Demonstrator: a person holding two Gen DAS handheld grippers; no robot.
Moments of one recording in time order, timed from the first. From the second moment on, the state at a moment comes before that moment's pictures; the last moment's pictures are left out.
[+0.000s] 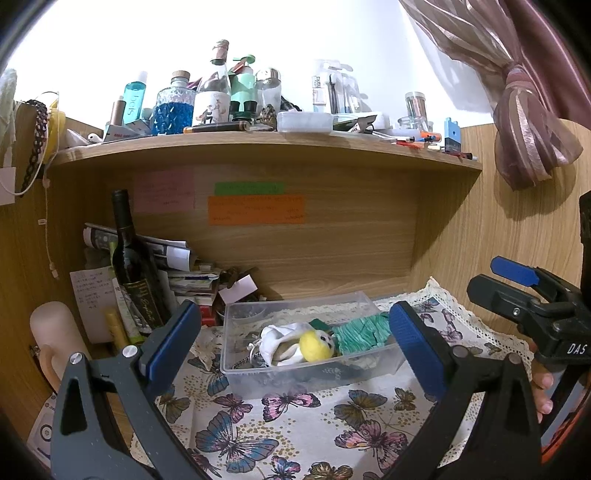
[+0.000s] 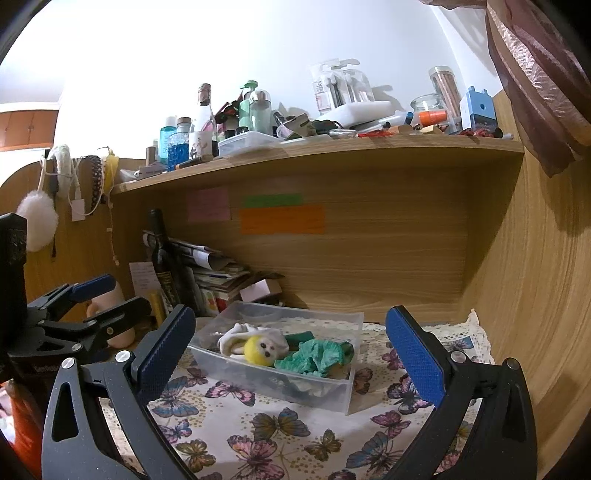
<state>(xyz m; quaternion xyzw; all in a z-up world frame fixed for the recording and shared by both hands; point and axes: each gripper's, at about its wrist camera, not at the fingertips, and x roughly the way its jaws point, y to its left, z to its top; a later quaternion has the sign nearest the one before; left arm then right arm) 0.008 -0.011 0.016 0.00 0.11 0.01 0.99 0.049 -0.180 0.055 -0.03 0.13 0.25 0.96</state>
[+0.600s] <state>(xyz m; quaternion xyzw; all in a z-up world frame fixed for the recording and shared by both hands) 0.014 -0.006 0.012 -0.02 0.12 -0.03 0.99 0.051 -0.180 0.053 -0.03 0.13 0.25 0.96</state>
